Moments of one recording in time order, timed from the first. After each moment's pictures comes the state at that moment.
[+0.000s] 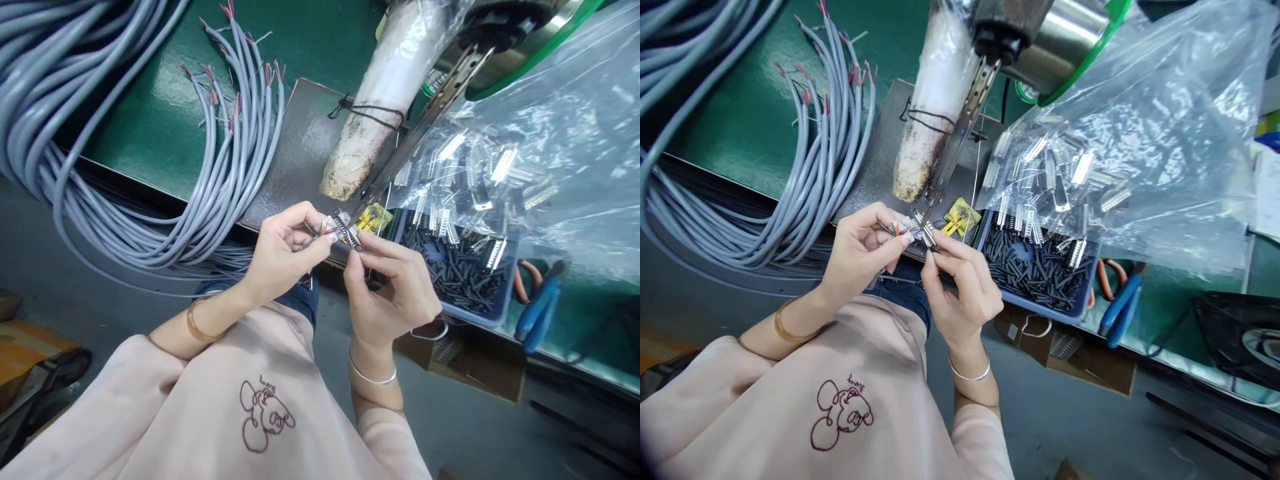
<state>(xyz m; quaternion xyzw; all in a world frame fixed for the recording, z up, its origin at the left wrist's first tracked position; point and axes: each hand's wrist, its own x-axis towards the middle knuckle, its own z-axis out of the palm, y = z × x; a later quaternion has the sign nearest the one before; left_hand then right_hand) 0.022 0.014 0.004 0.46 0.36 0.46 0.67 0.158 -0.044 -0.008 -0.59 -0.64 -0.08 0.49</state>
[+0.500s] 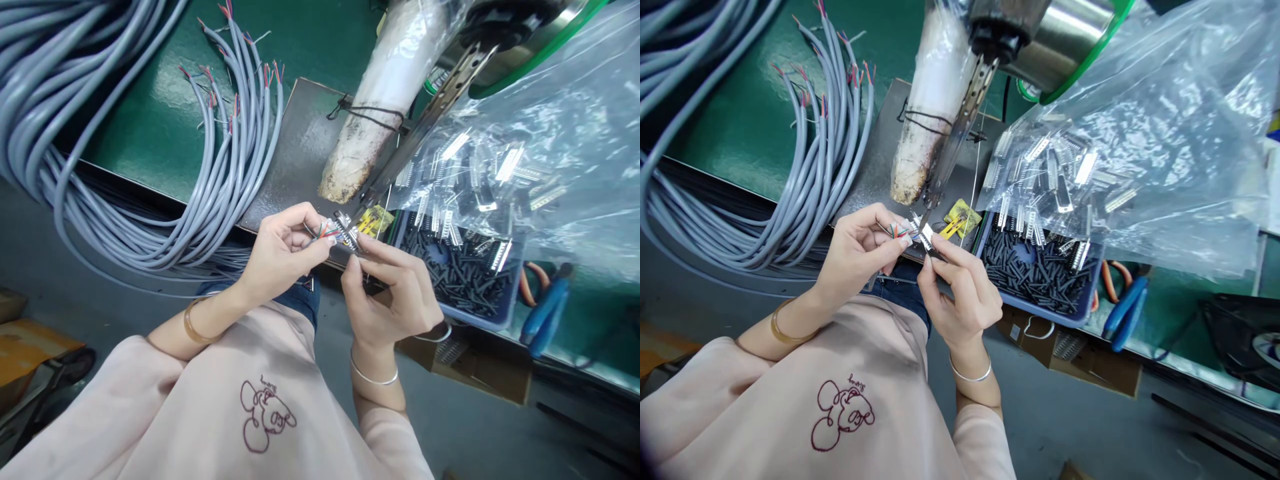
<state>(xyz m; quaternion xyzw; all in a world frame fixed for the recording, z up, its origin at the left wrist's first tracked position) 0.021 0.017 0.008 0.46 0.37 0.44 0.68 0.161 -0.042 -0.008 -0.56 -0.67 -0.12 0.47</state>
